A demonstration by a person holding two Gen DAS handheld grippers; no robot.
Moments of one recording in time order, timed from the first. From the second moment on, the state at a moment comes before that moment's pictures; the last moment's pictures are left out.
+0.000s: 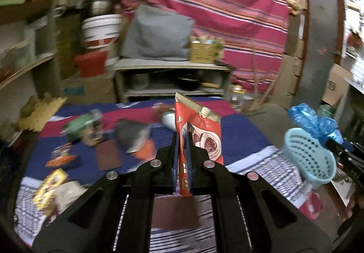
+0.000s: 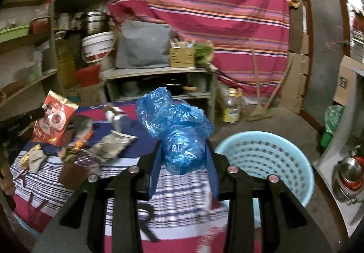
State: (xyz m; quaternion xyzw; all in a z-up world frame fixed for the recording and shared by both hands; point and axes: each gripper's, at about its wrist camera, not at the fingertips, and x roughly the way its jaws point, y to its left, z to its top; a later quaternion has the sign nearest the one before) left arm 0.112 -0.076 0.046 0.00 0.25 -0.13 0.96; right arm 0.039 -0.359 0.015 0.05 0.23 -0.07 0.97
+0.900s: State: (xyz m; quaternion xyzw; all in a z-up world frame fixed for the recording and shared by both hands) left arm 0.125 -0.362 -0.025 0.05 0.28 -0.34 0.90; right arm 0.019 -0.516 -0.039 0.12 0.24 -0.24 0.93
